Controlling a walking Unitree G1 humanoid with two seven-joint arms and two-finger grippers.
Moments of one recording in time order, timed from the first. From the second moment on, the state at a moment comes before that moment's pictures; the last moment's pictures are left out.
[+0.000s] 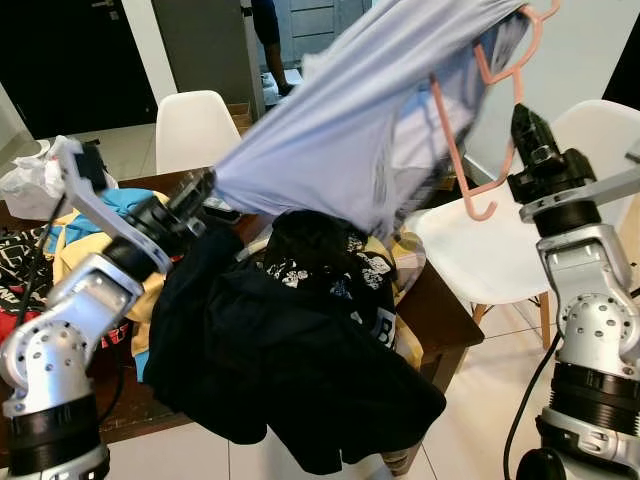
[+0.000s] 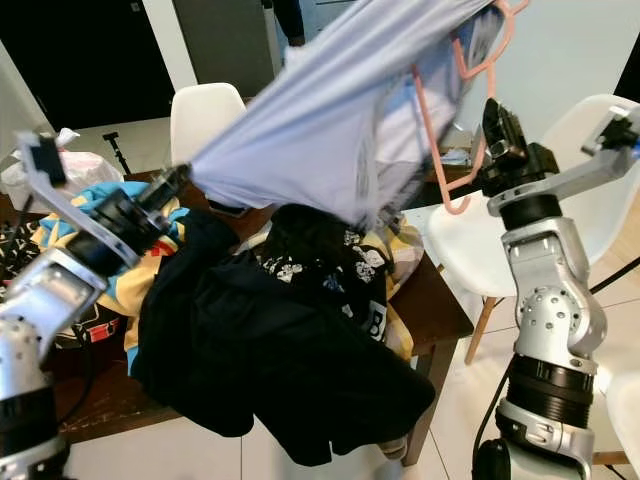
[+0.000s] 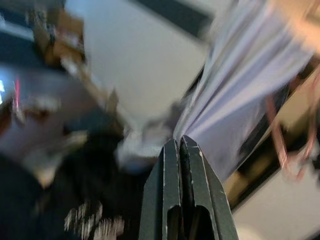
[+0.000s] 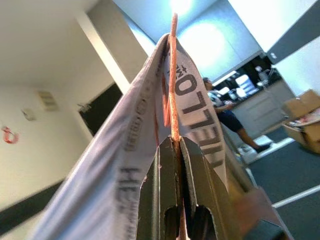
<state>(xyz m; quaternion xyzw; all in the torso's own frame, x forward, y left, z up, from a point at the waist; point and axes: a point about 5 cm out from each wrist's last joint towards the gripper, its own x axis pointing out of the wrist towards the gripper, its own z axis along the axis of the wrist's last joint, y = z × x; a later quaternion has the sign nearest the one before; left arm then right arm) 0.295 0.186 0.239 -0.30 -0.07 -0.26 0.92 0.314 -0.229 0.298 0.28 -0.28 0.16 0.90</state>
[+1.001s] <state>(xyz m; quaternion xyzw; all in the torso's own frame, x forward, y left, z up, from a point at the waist) 0.277 0.183 0.275 0.02 -0.07 -0.37 0.92 0.301 -0.204 0.303 0.23 -0.30 0.26 0.89</state>
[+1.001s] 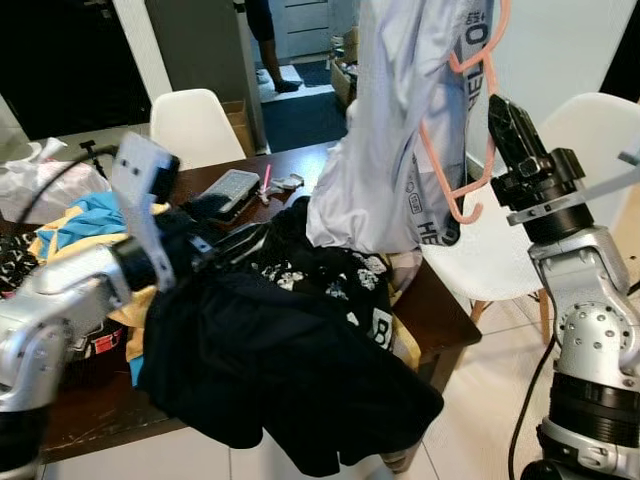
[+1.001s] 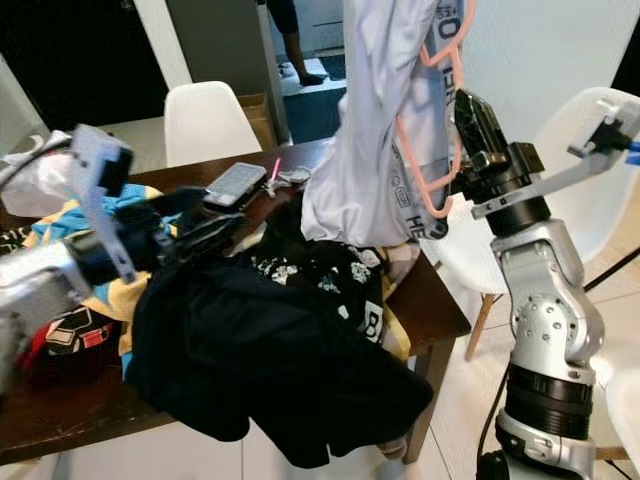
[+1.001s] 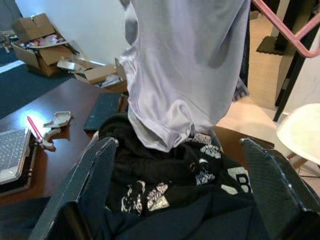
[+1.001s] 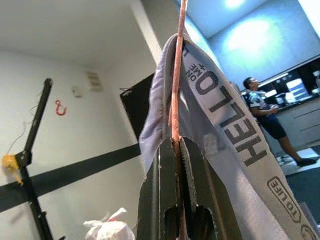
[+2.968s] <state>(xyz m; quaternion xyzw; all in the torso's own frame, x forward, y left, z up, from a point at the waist) 0.269 0.249 0.343 0.36 0.05 -0.62 0.69 0.217 -0.169 0.278 -0.08 -0.17 0.63 0.75</state>
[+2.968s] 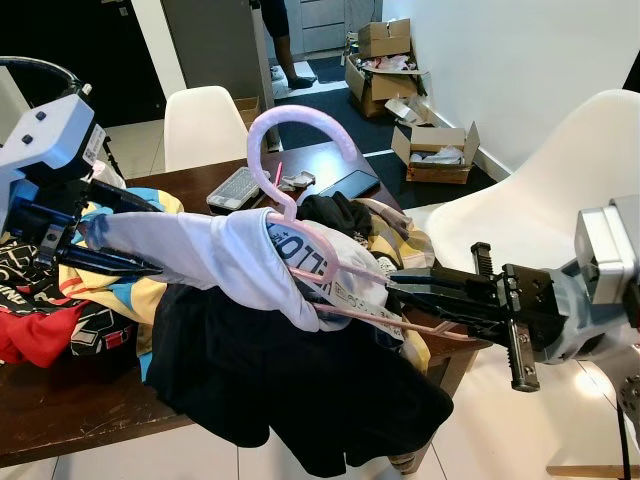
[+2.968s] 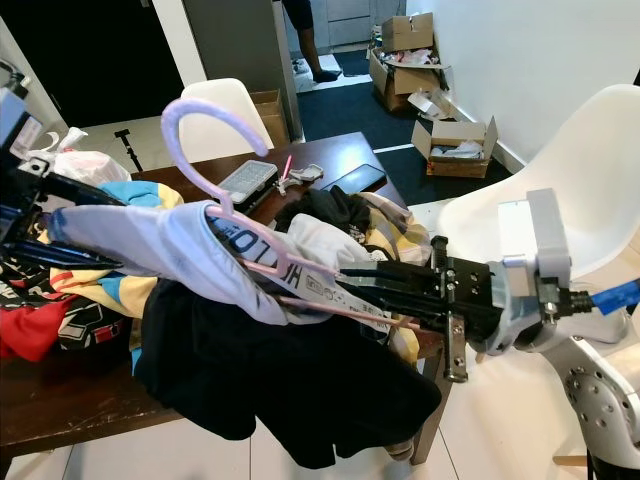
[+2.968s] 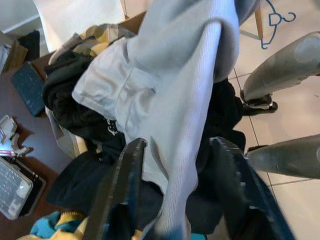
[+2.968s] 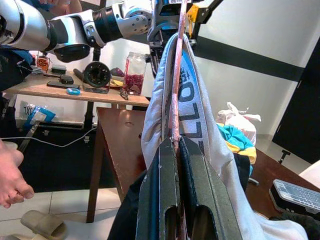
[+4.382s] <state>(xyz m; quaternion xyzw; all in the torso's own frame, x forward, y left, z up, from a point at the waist) 0.293 0.234 0.439 0.45 -0.18 -0.50 0.72 0.254 -0.267 0.317 0.19 -0.41 0.31 0.84</state>
